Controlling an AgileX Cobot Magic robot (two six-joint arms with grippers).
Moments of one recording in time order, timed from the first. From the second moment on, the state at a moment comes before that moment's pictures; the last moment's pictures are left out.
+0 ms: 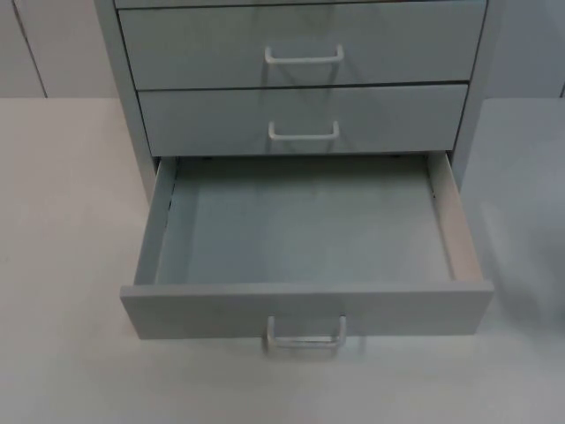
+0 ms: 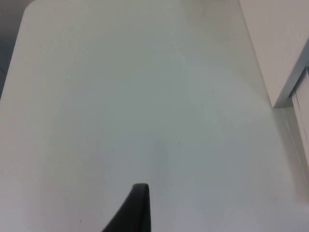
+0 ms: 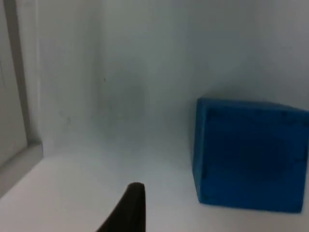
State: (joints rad) right arm 0.18 1.66 -0.78 -0.08 0.51 0.28; left arm 0.18 0.76 -0.67 -0.20 0.70 0.31
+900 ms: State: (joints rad) right arm 0.18 1.85 -0.79 -0.10 0.37 0.31; left arm 0.18 0.76 -0.67 -0.20 0.70 0.31
